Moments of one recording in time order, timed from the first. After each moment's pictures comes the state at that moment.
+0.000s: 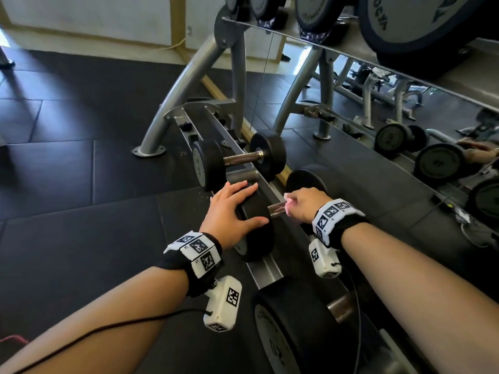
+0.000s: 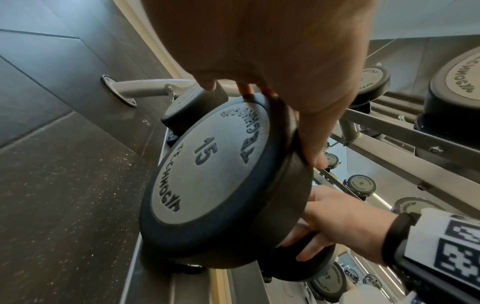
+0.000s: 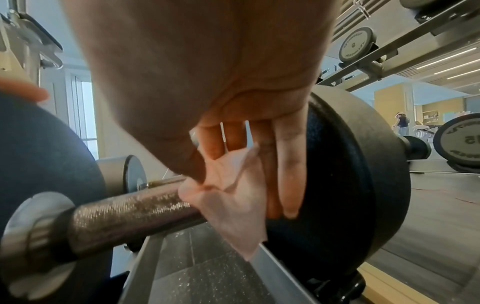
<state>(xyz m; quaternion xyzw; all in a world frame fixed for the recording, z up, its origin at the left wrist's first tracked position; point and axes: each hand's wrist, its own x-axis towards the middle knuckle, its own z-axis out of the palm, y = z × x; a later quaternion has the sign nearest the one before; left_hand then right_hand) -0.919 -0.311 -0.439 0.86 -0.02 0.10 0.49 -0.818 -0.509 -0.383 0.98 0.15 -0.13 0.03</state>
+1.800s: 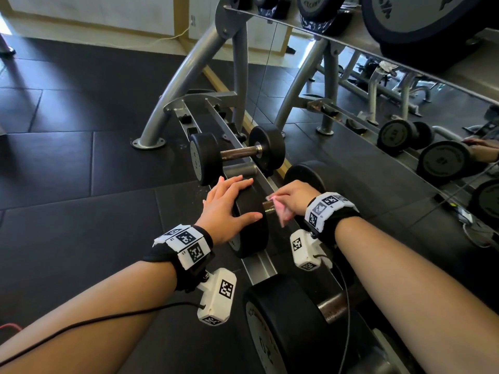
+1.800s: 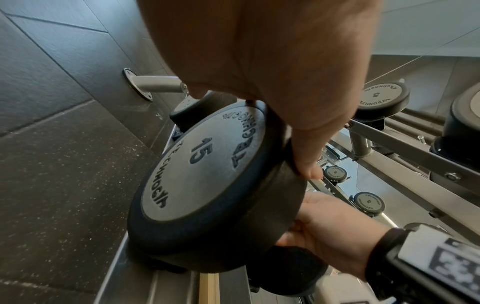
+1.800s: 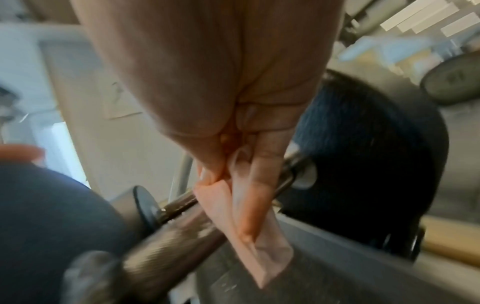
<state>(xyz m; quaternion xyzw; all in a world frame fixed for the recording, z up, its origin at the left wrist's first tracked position) -0.920 -0.315 -0.433 0.88 -0.02 0.06 0.48 -0.821 -0.500 -0.381 0.94 0.11 -0.19 -0.25</state>
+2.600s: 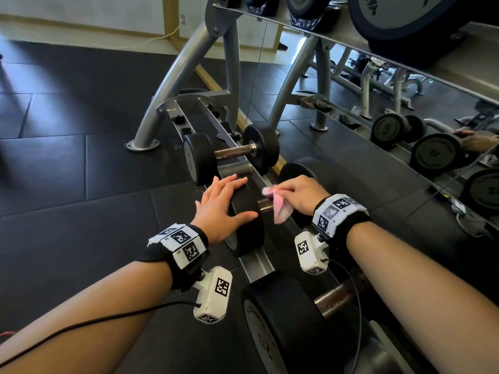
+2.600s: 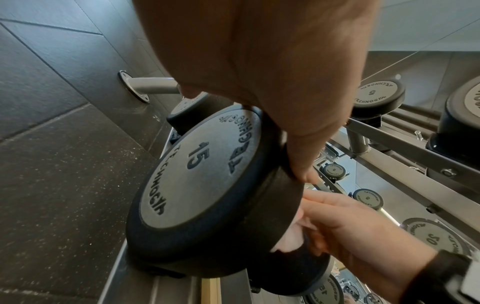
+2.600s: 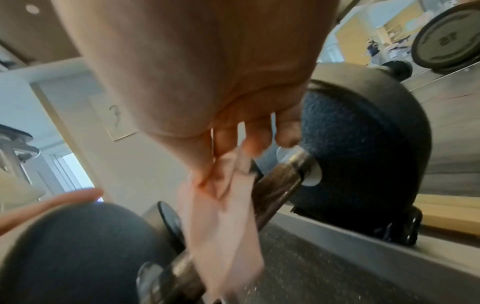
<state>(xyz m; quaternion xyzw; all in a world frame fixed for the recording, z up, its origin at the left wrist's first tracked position) -0.918 -0.313 -0.432 0.89 -0.02 0.03 0.45 -0.829 -0.520 -0.373 0.95 0.17 -0.11 -0.23</state>
